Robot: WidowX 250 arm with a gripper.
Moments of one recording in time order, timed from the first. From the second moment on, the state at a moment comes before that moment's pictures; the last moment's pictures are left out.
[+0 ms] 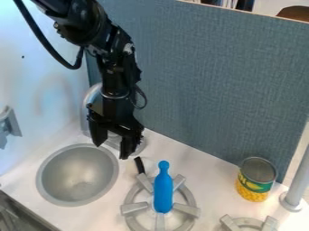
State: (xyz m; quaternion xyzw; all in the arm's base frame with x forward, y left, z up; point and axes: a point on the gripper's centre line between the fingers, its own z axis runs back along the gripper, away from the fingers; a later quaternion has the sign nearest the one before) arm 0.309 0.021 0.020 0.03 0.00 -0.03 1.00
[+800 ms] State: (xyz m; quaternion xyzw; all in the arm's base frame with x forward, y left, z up) arm 0.351 0.036 -0.009 0.03 0.02 -0.04 1.00
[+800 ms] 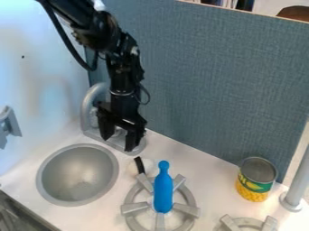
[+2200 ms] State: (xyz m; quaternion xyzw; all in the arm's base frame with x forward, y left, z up) arm 0.392 0.015 -0.088 0.02 0.06 0.07 1.00
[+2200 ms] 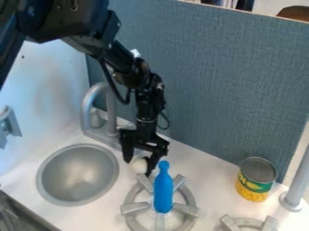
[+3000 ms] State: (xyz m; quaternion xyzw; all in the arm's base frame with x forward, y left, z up) arm 0.375 0.009 -0.084 0.01 0.03 0.07 1.00
